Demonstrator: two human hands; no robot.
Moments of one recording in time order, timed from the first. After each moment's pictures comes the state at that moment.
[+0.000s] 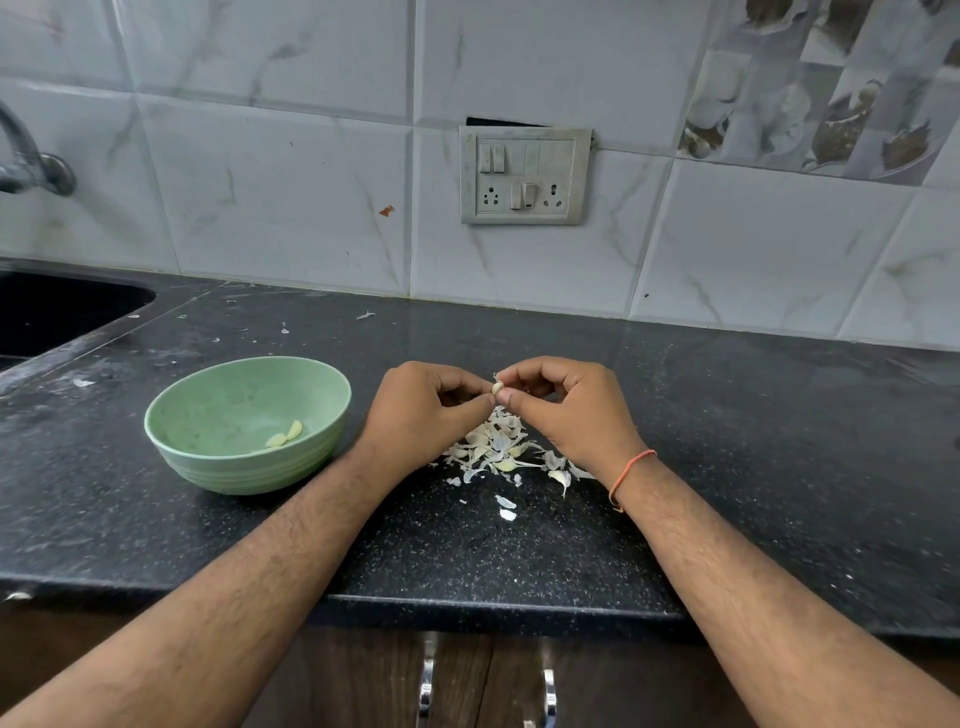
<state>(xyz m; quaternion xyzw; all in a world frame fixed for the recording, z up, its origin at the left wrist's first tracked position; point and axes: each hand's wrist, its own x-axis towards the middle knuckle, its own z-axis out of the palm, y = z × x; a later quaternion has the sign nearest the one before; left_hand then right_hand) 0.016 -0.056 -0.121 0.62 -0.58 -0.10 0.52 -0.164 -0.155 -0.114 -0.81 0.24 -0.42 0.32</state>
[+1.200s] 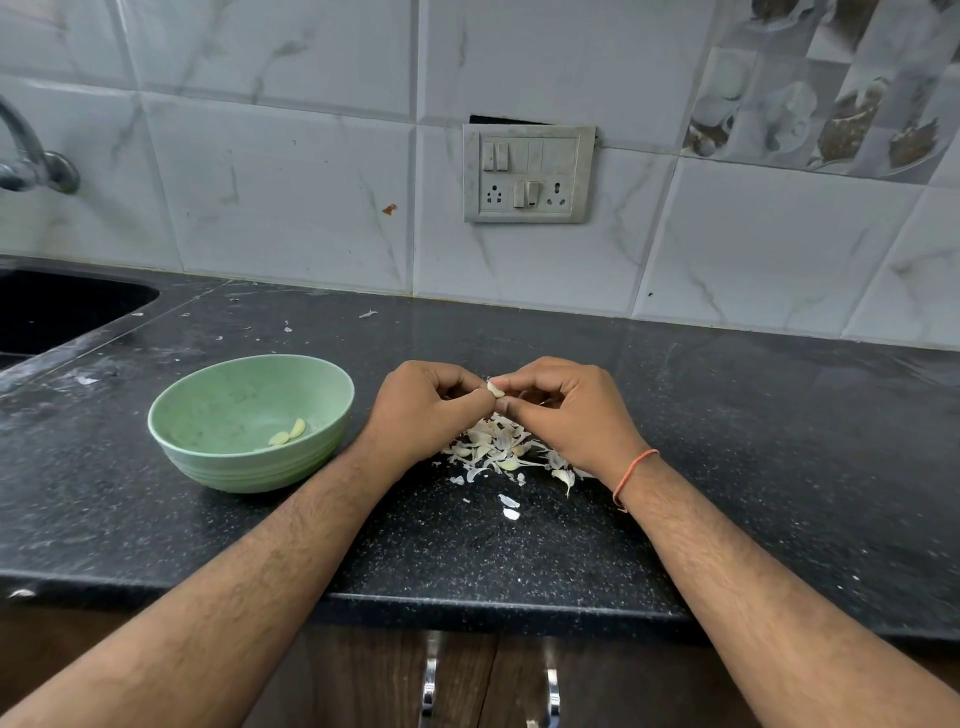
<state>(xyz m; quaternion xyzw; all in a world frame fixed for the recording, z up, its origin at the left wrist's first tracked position) 0.015 -0.057 -0.117 0.64 -0.52 -0.18 0.53 -0.162 -0.158 -0.117 -0.85 0.21 -0.40 0.27</state>
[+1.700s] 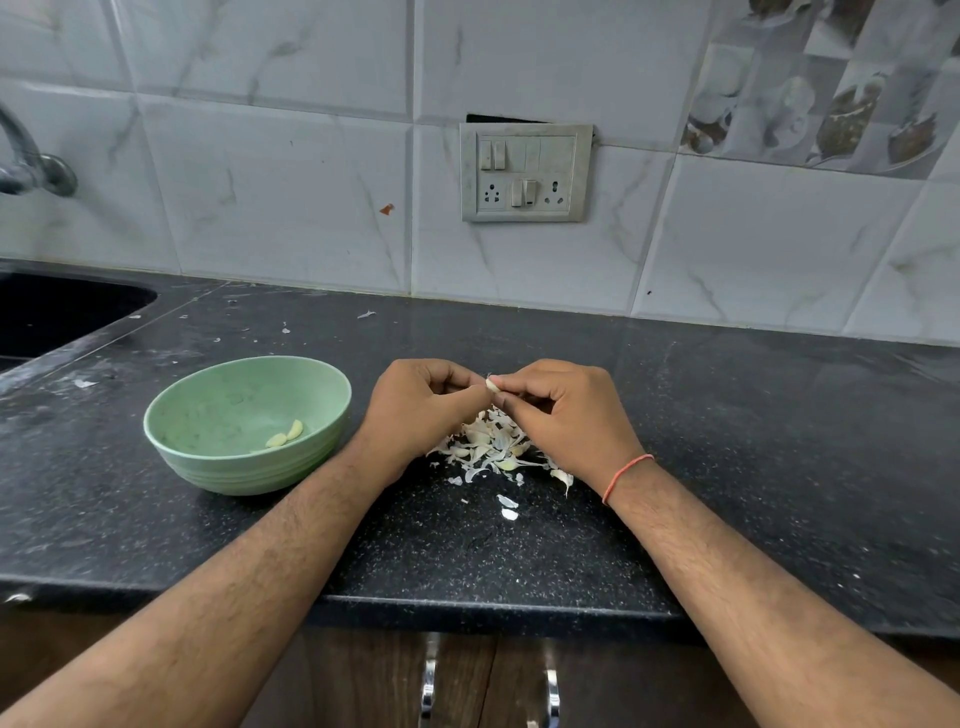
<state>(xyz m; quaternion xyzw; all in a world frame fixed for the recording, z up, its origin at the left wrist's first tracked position) 0.014 -0.054 -0.116 0.62 -0.49 -0.23 0.58 -0.161 -0.155 -0.121 -0.87 0.20 -0.43 0.14</state>
